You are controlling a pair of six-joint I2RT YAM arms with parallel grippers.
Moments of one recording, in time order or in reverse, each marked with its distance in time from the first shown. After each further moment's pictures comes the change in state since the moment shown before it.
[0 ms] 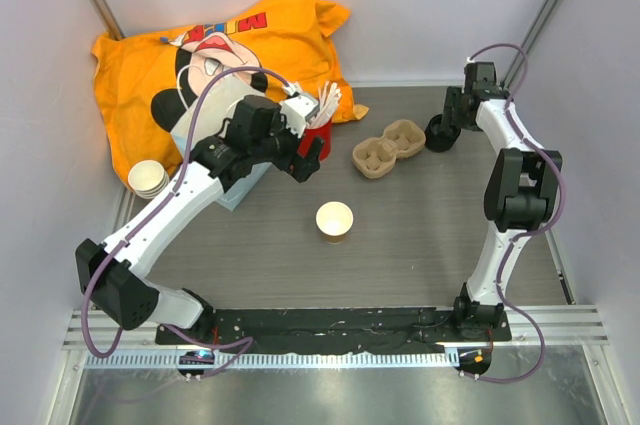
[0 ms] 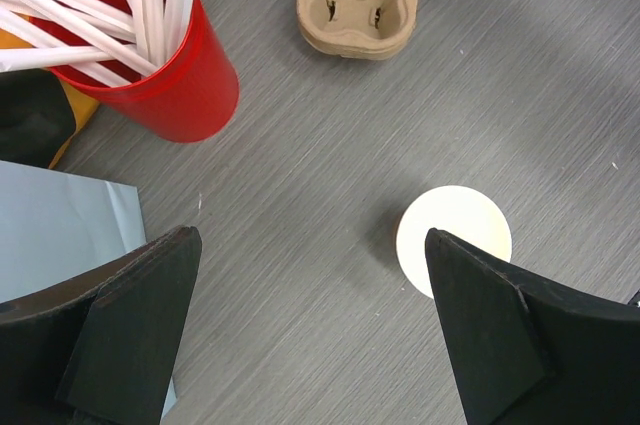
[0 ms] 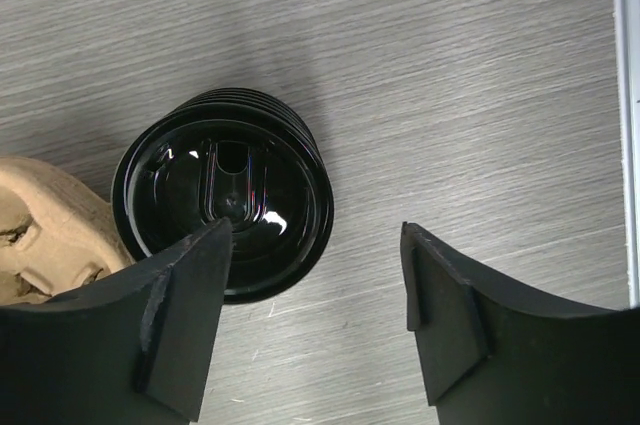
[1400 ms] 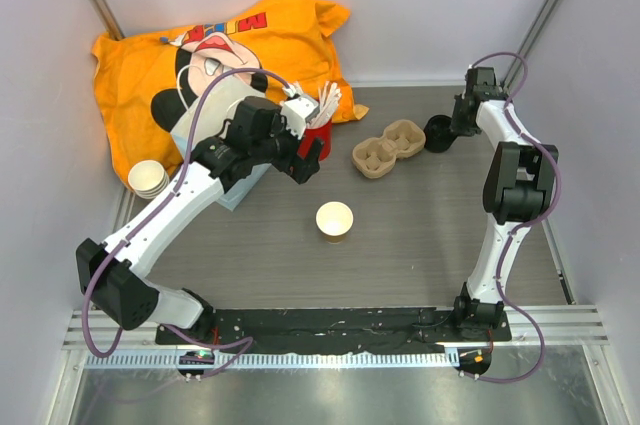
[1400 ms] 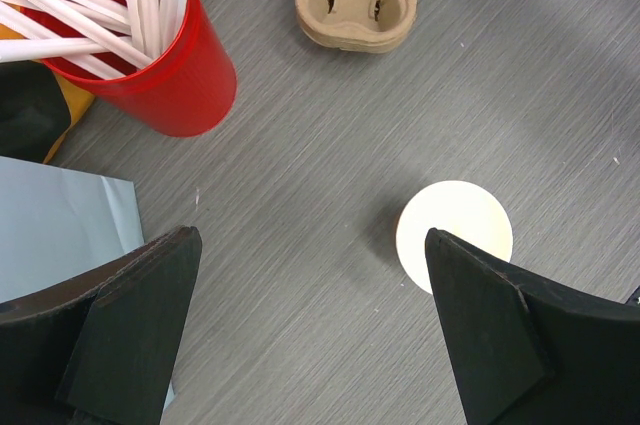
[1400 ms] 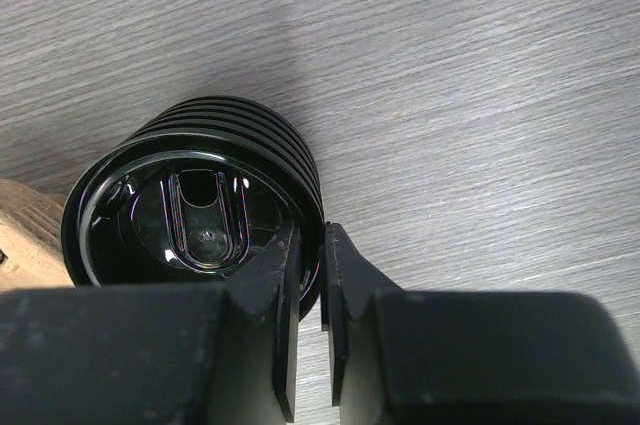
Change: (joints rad) left arm 0.002 0.000 -0.009 -0.003 0.001 -0.003; right arm -0.032 0.089 0.027 -0.008 -0.067 0.060
